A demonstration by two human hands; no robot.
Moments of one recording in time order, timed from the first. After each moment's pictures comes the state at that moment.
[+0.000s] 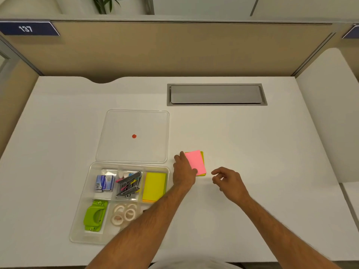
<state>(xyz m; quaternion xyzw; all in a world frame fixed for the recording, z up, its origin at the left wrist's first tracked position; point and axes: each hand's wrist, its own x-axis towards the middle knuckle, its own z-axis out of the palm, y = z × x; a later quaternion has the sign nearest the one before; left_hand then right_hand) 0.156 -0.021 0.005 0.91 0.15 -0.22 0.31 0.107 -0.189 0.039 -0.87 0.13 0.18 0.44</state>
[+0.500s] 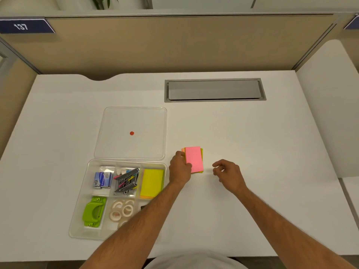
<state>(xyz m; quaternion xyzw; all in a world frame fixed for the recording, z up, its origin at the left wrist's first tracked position) 0.153 -0.018 0.003 0.87 0.20 -0.16 0.42 0.120 -0.203 0.025 -0.86 0.17 0.18 0.45</state>
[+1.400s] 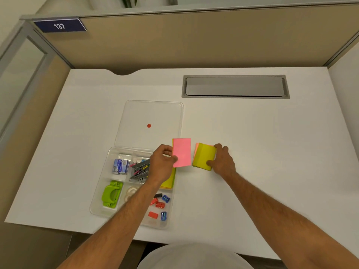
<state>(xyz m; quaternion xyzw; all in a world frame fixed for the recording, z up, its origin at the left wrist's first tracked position) 0.124 0.074 0.067 0.81 0.24 -0.07 0.54 0.164 -0.149 -0.007 -0.92 0.10 0.24 0.30</state>
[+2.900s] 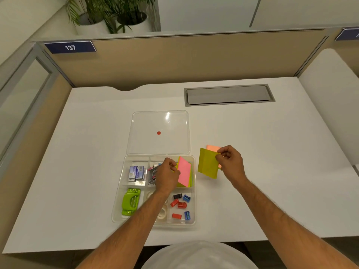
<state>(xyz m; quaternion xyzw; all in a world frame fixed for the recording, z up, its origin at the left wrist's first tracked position) 0.077 0.146 0.040 0.87 0.15 -0.08 0.46 0.091 -0.082 0.065 -0.77 0.19 0.00 0.61</state>
